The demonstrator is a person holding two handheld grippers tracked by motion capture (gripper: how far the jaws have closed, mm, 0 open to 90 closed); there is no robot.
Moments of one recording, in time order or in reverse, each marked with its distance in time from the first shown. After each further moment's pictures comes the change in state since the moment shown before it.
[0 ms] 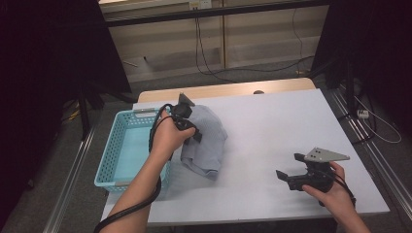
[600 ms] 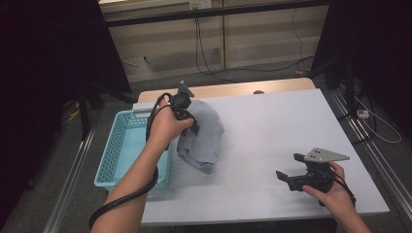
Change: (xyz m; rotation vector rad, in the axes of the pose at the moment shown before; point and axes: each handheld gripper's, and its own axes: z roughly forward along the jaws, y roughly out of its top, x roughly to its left) left arm 0.001 0.020 -0.017 0.024 0.043 0.027; right arm 0.000 0.000 -0.001 0.000 0.010 -0.005
